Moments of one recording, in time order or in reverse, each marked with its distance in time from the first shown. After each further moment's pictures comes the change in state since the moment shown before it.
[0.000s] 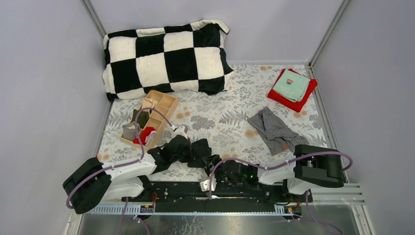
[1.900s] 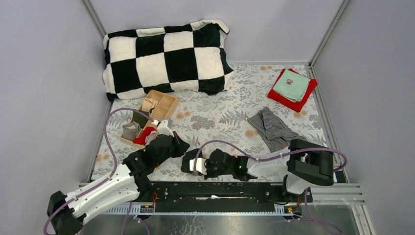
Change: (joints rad) left arm 0.000 -0.459 0.101 -0.322 -0.149 0.037; right arm -0.058 0.105 0.218 -0.276 -0.148 0.520
